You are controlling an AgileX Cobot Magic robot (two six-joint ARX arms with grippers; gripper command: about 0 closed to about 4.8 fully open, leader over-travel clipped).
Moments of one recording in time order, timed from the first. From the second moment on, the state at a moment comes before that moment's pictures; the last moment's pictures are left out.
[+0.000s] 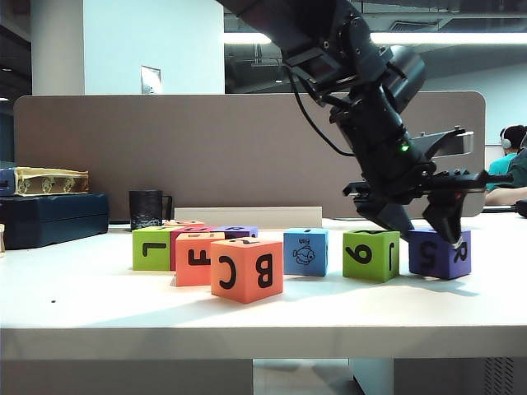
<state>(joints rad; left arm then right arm) -0.87 2.48 2.23 -0.60 0.11 0.11 0.00 0.01 0.54 -0.80 -0.65 0.21</state>
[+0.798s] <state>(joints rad) -0.92 2.44 2.26 -0.87 0.01 -0.16 0.00 0.01 0.54 -0.80 -0.65 0.21</state>
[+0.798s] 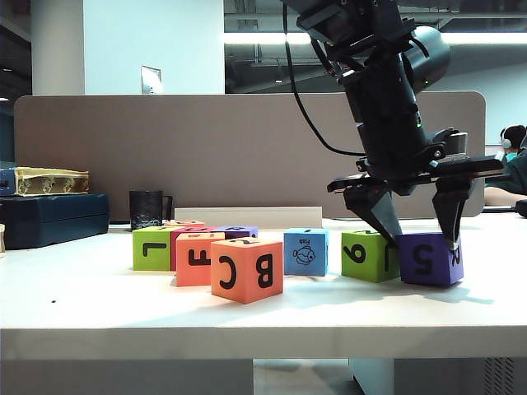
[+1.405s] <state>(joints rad) -0.92 2.44 2.26 -0.88 -0.20 -0.24 0.00 0.01 0.54 -0.80 -0.65 0.21</state>
